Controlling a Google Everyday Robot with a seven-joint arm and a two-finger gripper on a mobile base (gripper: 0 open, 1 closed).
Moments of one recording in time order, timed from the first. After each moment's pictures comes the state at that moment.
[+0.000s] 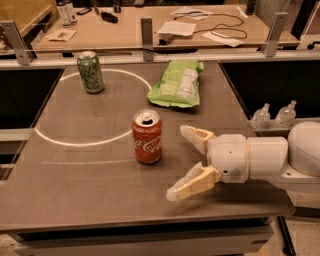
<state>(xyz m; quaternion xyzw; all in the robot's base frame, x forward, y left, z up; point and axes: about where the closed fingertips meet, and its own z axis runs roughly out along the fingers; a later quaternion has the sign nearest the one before) 0.432 -0.038 0.851 -0.48 0.63 0.39 0.47</state>
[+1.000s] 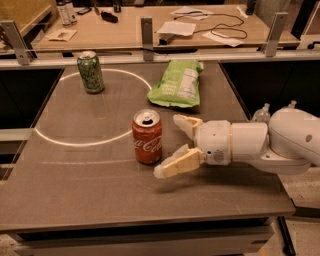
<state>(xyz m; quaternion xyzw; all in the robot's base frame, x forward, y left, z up) 0.479 -0.023 0.848 -0.46 0.65 0.38 0.48</state>
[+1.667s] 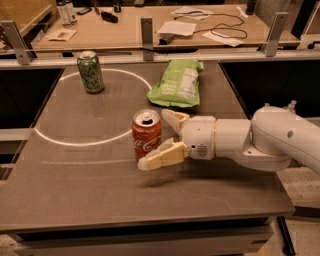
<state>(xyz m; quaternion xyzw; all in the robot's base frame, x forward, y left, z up) 0.492 0.009 0.857 -0.44 0.64 0.40 0.49</state>
